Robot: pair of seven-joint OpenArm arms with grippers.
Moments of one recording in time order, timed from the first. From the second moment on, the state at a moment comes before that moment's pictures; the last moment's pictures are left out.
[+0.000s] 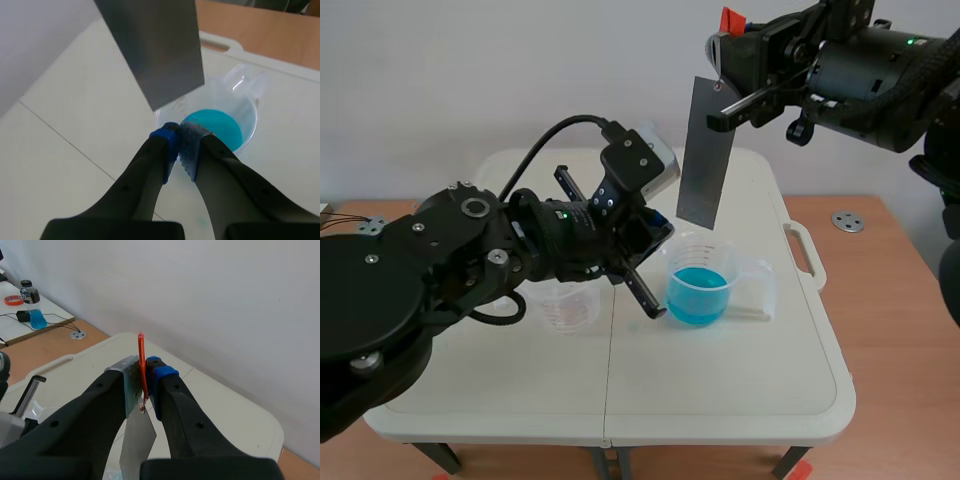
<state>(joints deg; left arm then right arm) -11.9 -13.0 32.7 79.3 2.6 -22.7 8.6 4.8 3.0 7.1 103.4 8.7 45.3 -16.1</state>
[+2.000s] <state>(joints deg) 60.3 -38.3 -11.3 121.1 -1.2 -21.1 7.1 1.0 3.0 7.1 101.0 6.9 45.3 -17.3</state>
